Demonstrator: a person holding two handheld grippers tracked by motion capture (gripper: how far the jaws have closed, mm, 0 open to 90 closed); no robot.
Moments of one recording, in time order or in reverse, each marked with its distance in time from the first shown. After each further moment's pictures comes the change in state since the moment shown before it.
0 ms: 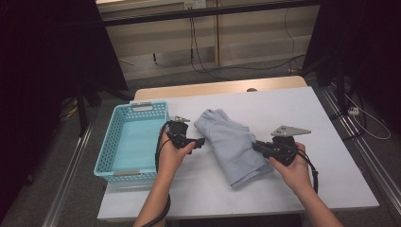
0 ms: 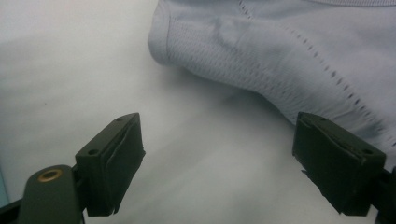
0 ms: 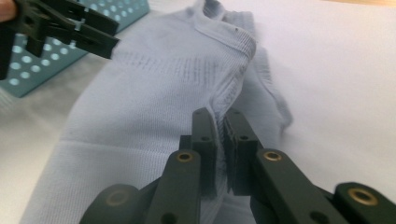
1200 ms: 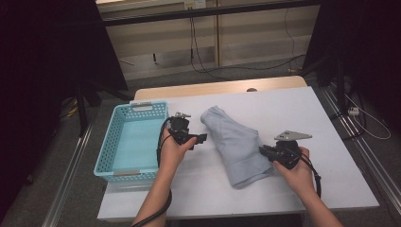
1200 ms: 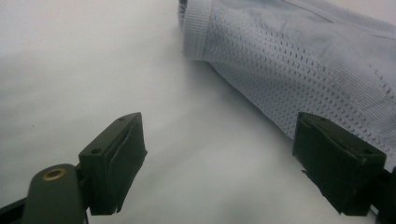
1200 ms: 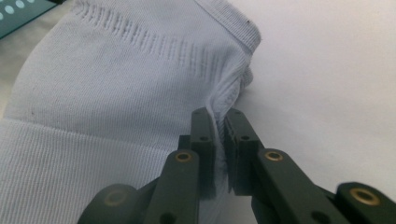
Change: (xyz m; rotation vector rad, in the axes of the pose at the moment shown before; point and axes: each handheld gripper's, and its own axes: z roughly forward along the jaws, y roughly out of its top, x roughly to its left) left arm 0.004 0.013 0.006 -0.019 -0.036 -0.020; right arm -0.015 -0.023 0.005 0.071 -0.097 0.003
